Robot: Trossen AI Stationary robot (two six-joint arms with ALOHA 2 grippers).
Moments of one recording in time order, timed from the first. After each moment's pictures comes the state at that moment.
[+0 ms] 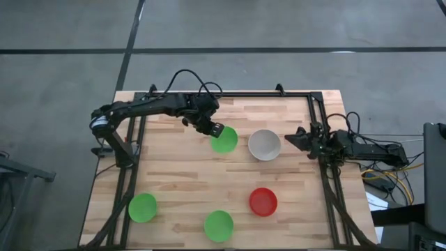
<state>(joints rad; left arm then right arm) 0.30 1.64 1.43 -0.89 0.20 -0.77 -0.05 0.02 0.01 0.19 0.11 0.84</state>
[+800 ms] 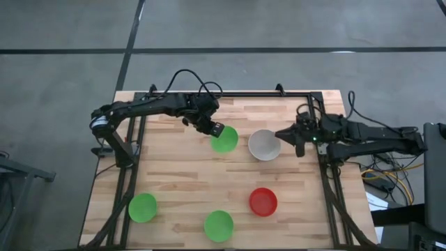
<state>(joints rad) 0.30 1.64 1.43 -0.88 0.18 -0.76 -0.05 0.63 0.62 -0.26 0.07 0.61</state>
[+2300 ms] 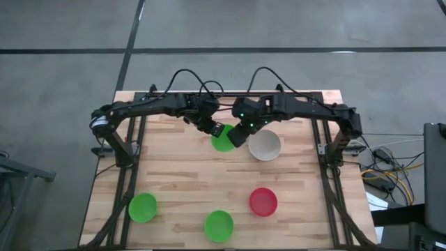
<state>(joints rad) 0.30 1.64 1.43 -0.86 0.16 -0.72 -0.11 1.77 1.82 -1.13 0.00 0.71</state>
